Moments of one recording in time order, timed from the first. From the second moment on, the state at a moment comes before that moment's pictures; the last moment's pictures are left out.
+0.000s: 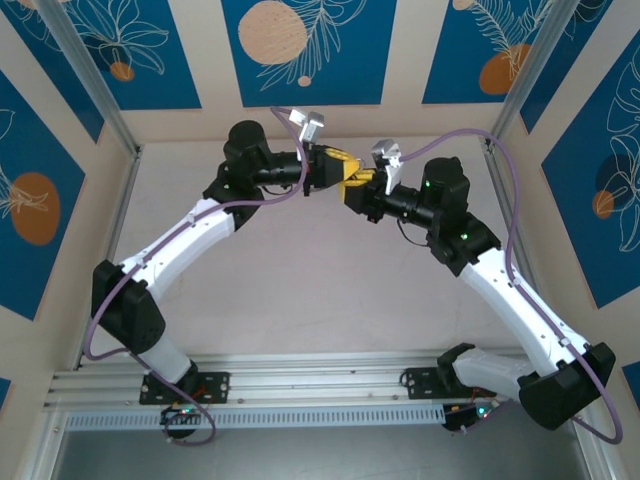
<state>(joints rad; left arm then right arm) -0.62 1.61 1.49 0.28 0.95 -0.50 0.49 1.11 1.14 -0.17 -0.52 0.18</state>
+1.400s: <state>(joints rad) -0.62 1.58 1.50 0.29 0.95 -0.50 0.35 0.97 1.03 -0.12 -0.64 0.29</state>
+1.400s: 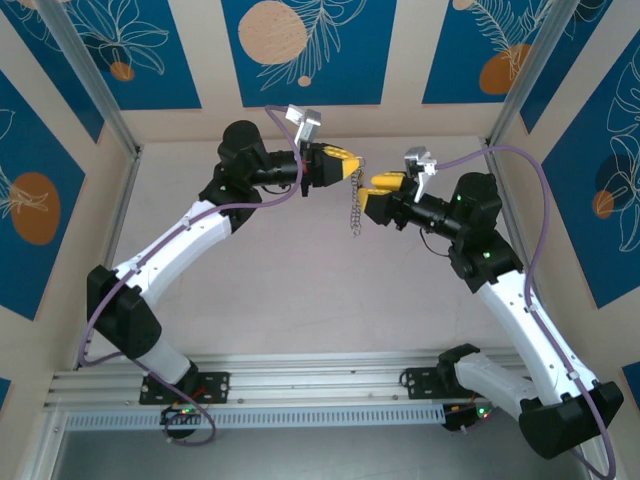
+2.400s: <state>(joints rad) -0.62 1.58 1.50 0.29 0.95 -0.50 0.39 1.09 1.10 -0.12 -0.61 0.21</state>
